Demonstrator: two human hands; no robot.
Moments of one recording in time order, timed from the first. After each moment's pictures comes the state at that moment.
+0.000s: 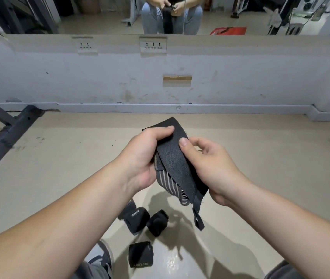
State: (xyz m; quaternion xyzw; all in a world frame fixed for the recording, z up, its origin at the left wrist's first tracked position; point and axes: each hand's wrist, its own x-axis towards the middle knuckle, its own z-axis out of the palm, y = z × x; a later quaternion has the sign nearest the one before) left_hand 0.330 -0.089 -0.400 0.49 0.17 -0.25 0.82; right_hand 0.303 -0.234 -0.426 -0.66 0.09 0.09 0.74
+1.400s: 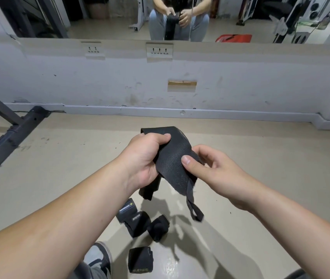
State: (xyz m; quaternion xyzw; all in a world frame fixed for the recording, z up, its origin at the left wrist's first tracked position) left_hand 0.344 -0.081 -0.406 0.52 0.19 -0.17 0.82; right_hand 0.309 -0.266 -0.428 -0.77 -0.08 0.15 0.62
